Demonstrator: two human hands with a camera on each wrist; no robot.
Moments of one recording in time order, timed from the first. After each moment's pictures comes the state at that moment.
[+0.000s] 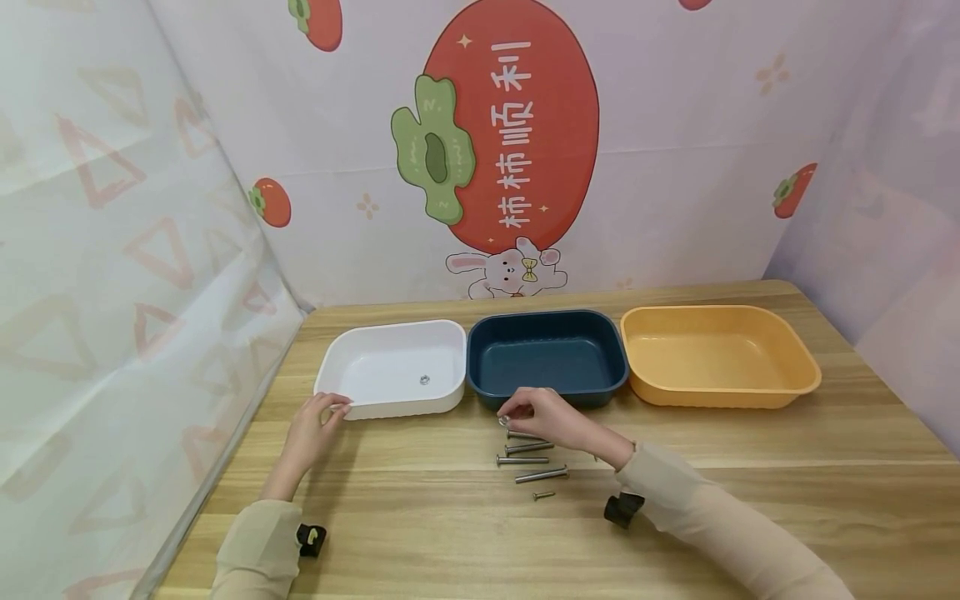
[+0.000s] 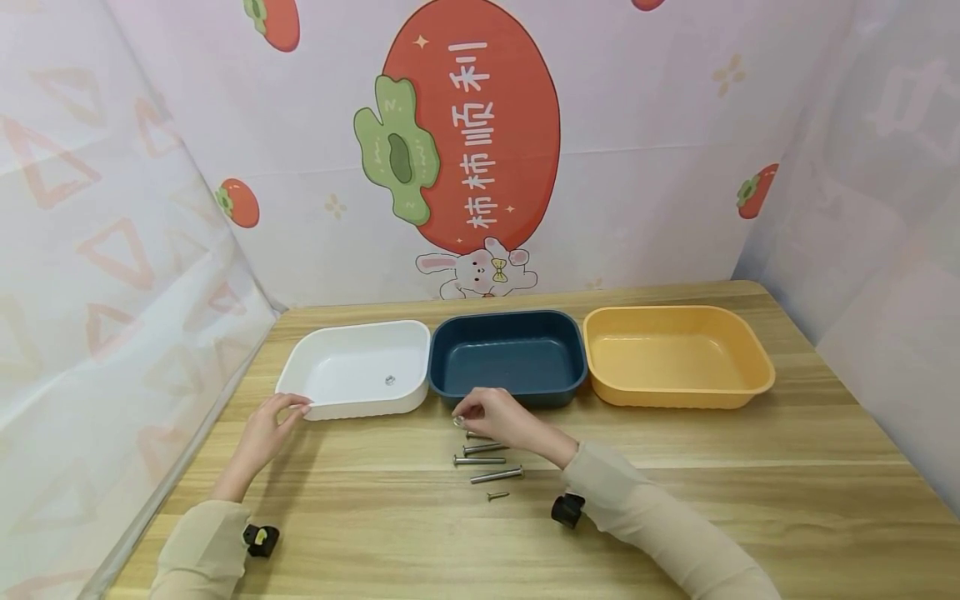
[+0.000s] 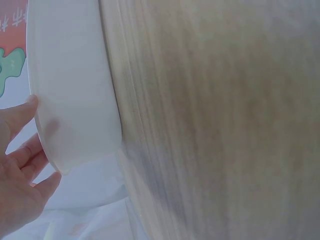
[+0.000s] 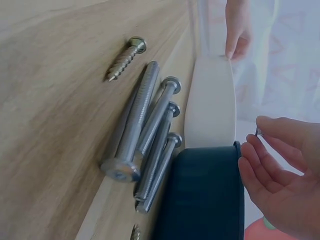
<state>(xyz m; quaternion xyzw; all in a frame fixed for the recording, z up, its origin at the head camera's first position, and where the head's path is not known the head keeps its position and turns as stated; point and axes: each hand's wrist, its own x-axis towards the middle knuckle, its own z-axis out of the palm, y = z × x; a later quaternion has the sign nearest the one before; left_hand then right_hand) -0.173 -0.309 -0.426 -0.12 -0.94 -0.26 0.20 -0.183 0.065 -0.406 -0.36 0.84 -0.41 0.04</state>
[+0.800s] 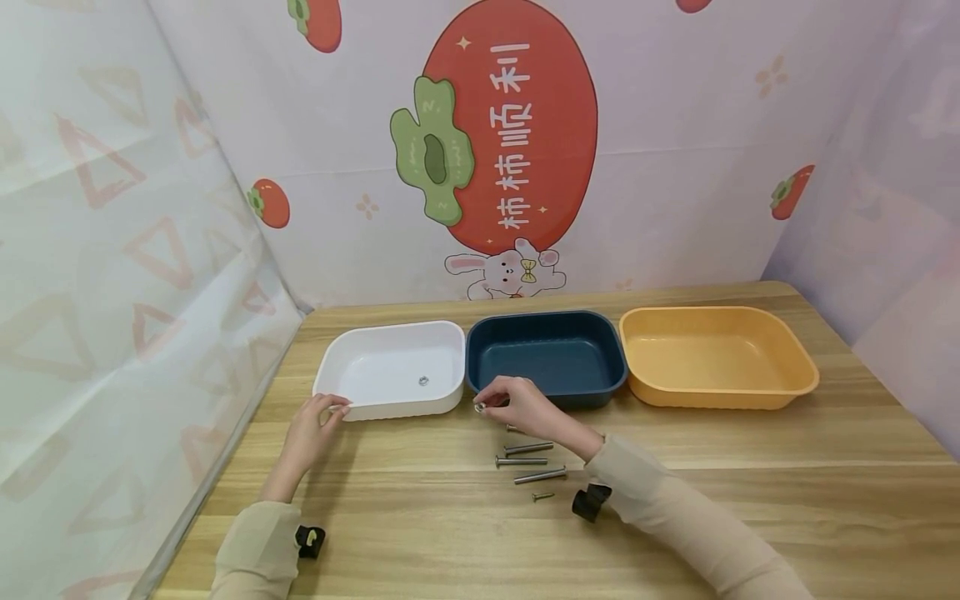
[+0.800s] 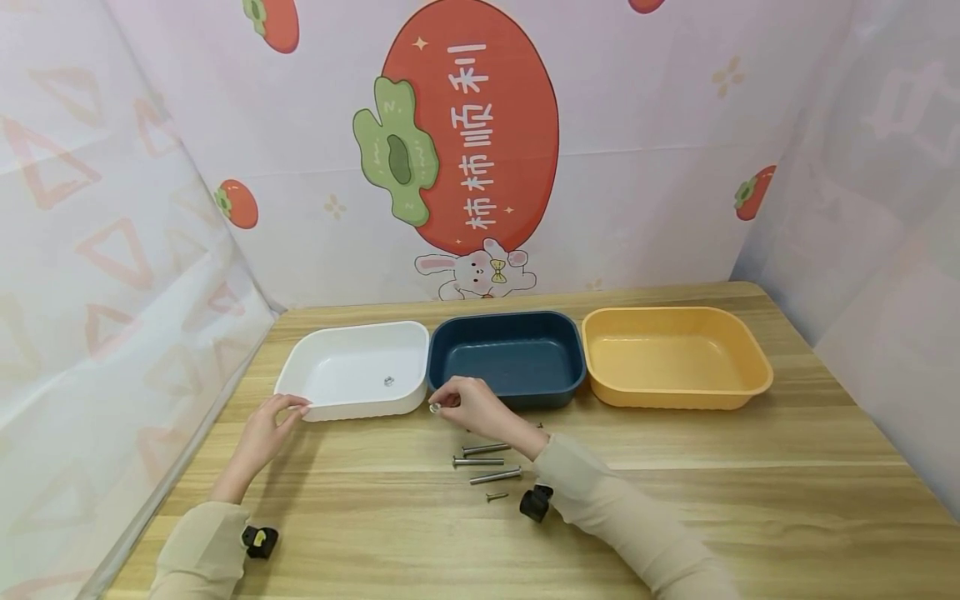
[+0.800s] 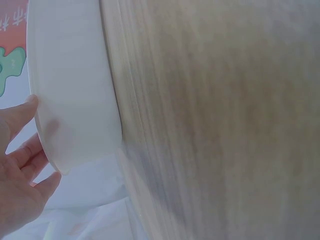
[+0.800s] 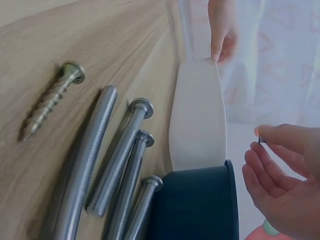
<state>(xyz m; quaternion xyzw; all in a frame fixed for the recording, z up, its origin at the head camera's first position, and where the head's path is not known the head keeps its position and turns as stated) -0.172 -0.308 -0.426 -0.11 -0.94 -0.26 0.19 -0.192 0.035 -0.400 -0.33 0.83 -0.45 0.03</state>
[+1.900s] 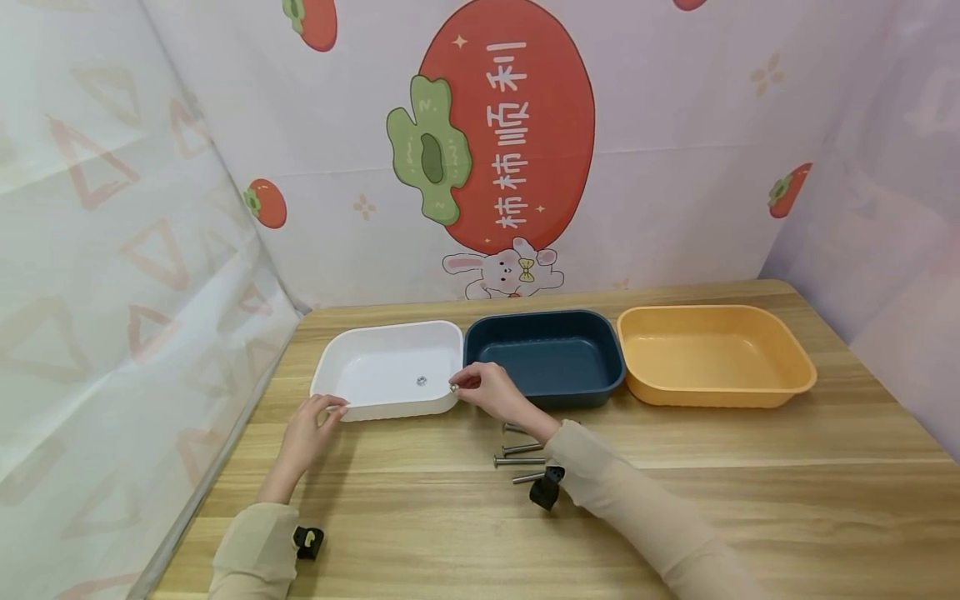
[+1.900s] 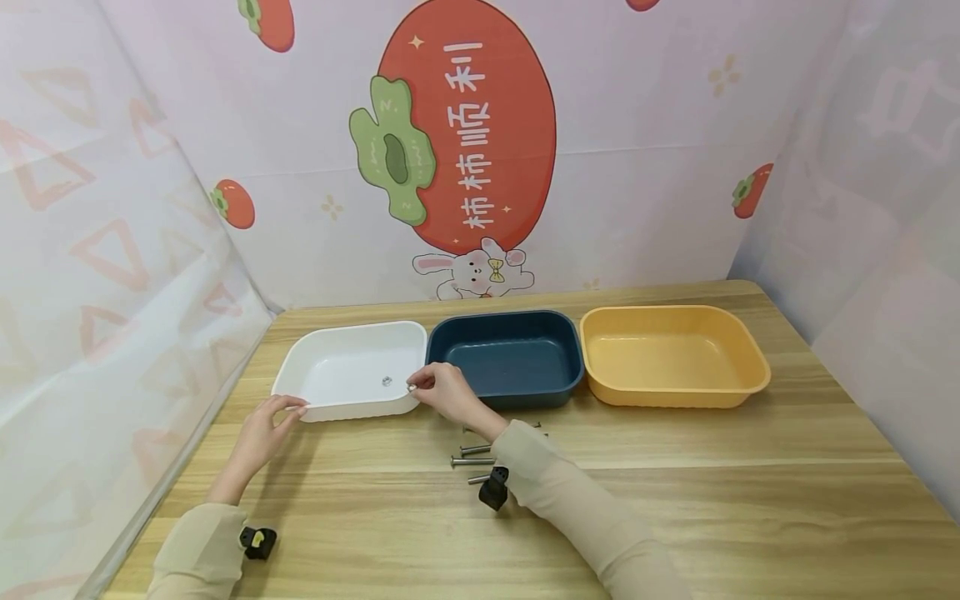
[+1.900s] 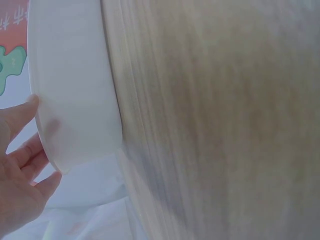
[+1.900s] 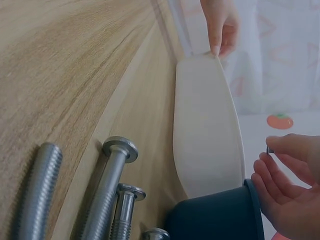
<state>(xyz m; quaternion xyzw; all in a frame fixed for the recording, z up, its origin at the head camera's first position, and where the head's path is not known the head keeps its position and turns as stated) -0.173 -0.309 -0.425 -0.10 -0.94 -0.27 0.17 -0.217 -0.005 -0.407 -0.26 0.82 -0.51 0.03</state>
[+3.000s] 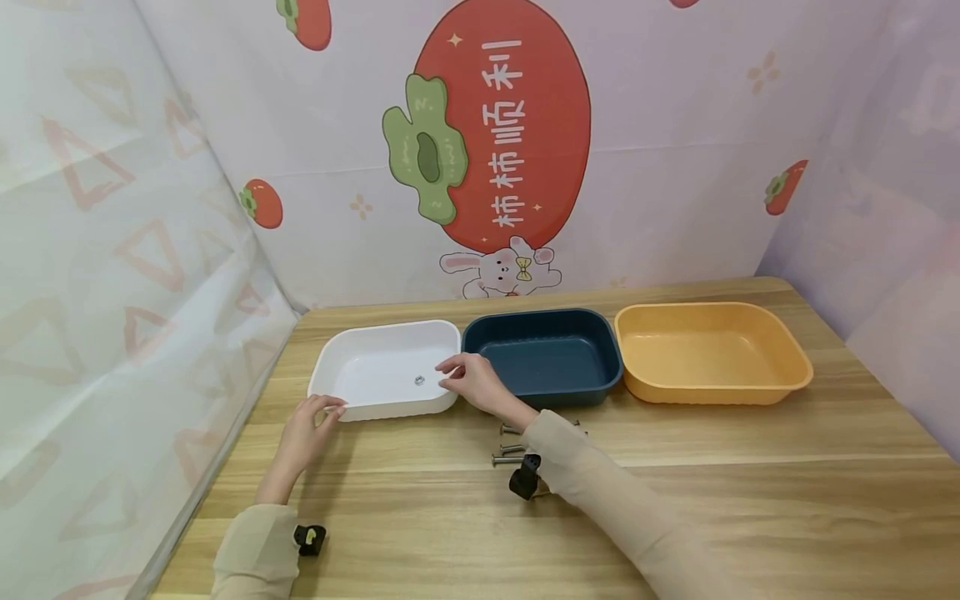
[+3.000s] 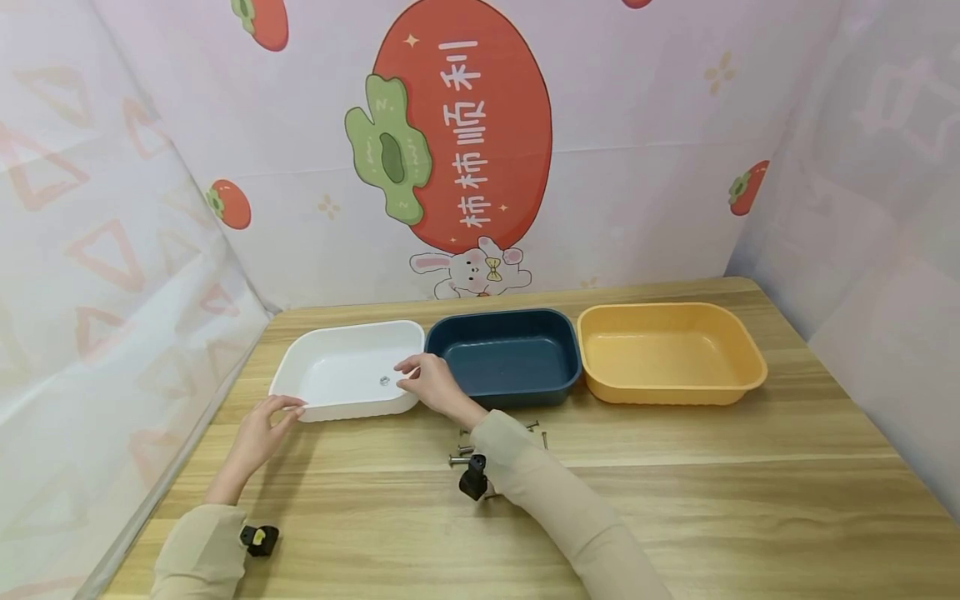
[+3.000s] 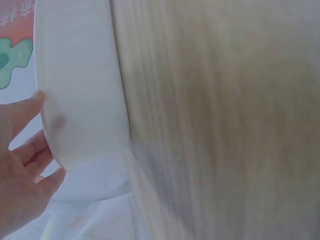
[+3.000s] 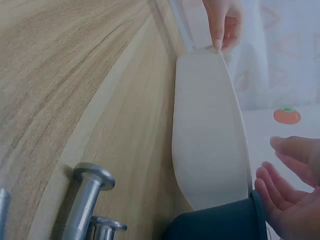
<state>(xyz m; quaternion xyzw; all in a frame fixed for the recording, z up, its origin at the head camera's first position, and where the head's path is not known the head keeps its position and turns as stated) -0.174 -0.310 -0.424 -0.11 -0.94 -0.27 0.17 -0.228 -0.025 -0.403 -0.23 0.83 -0.51 0.03</state>
